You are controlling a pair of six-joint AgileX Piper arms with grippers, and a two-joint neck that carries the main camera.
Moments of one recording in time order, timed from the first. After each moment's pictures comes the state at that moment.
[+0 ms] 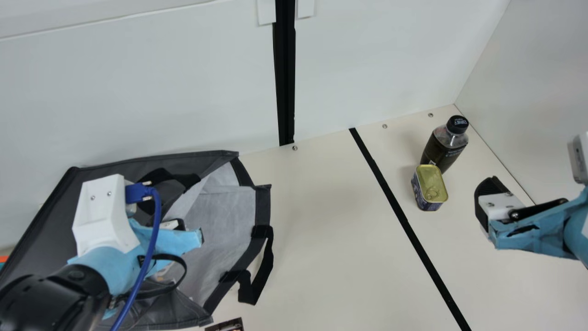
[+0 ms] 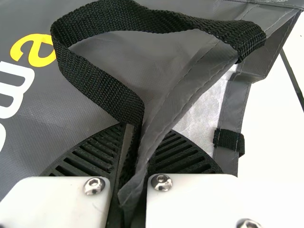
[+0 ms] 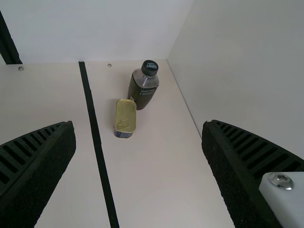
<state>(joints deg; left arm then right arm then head) -38.6 86.9 -78.9 11.3 45.7 -36.1 0.9 49.0 -79.3 -25.3 70.0 5.9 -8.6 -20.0</state>
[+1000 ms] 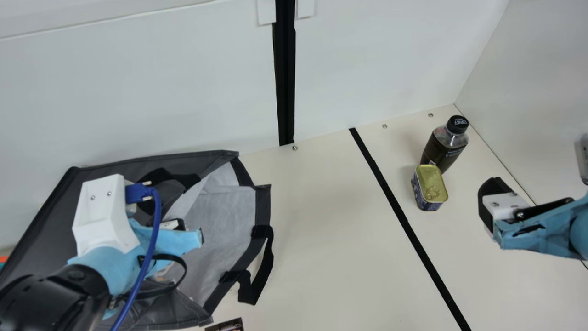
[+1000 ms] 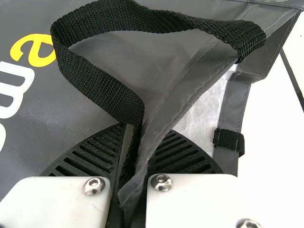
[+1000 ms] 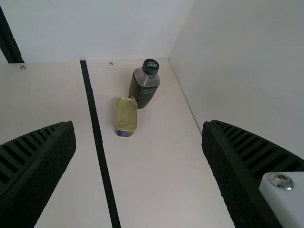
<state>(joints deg) -38.6 86.9 -78.9 11.3 45.7 -36.1 -4.2 50.1 -81.1 -20.1 69.9 1.3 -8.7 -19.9</state>
